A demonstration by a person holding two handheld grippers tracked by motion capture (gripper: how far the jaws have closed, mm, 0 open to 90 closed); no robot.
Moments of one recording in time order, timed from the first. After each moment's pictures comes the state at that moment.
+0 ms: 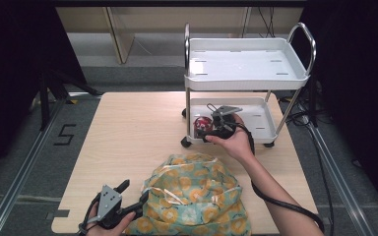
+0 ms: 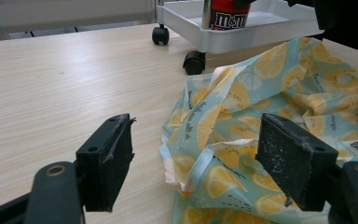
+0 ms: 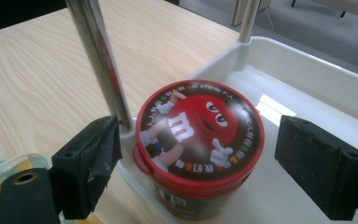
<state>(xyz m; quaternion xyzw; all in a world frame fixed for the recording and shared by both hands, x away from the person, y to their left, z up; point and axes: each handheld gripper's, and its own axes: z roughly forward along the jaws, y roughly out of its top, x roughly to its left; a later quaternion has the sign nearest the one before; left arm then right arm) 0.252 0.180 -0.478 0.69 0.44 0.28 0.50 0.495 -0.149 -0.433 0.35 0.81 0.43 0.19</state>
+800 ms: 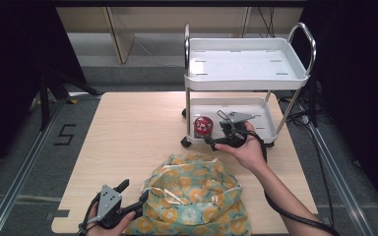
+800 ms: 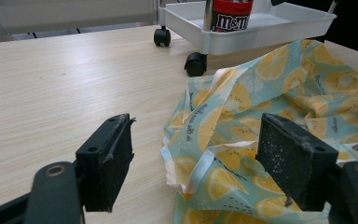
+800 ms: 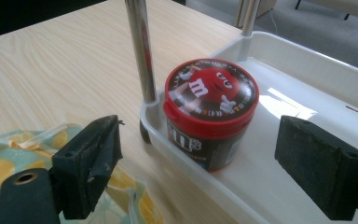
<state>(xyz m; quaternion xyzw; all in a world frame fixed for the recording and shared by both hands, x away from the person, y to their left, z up) 0.252 0.179 -0.478 0.69 0.44 0.28 0.51 0.458 -0.173 -0.420 0.33 0.82 0.43 0.18</state>
